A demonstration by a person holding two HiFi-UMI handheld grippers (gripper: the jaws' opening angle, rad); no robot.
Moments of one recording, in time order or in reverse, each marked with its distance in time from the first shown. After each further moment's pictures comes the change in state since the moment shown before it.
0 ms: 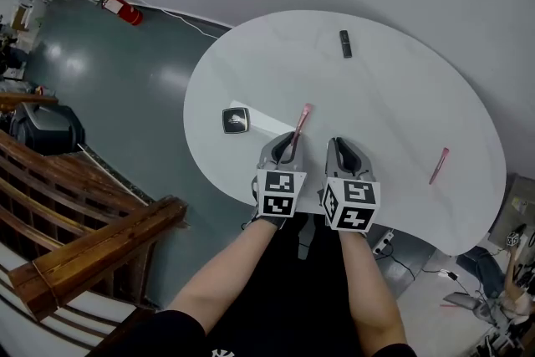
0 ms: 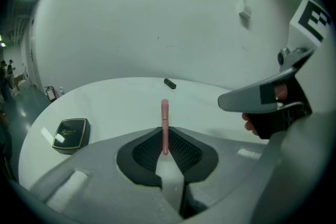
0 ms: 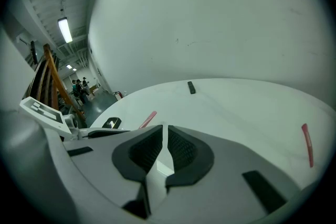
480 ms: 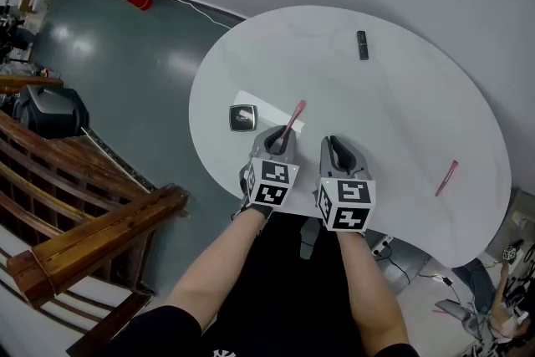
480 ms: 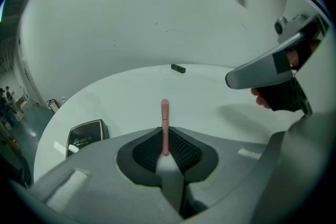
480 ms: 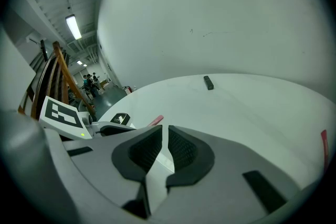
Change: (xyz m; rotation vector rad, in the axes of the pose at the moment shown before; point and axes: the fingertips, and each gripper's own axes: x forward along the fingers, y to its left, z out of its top) left arm 0.018 0.050 -0.024 0.157 0.117 0.048; right arm 0.031 0.030 -0.002 -0.054 0.054 0.105
